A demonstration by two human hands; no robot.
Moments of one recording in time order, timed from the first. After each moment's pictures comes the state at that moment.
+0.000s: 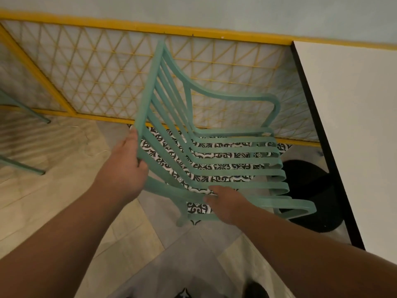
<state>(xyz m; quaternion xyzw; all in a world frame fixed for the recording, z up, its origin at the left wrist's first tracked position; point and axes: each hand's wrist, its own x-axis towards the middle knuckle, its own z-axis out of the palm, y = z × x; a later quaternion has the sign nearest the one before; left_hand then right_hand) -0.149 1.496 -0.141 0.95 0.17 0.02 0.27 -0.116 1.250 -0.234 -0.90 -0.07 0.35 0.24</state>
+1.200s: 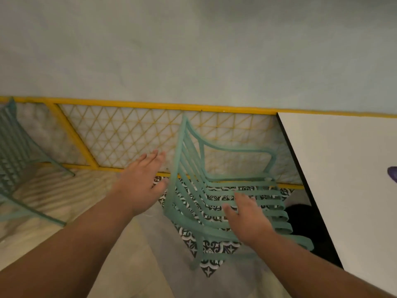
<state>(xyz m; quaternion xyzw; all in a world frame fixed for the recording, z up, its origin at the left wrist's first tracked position) -0.131 1.554 0.008 0.99 -0.01 0.02 0.12 -0.120 1.265 -0.071 -0.95 -0.02 0.16 0.27</state>
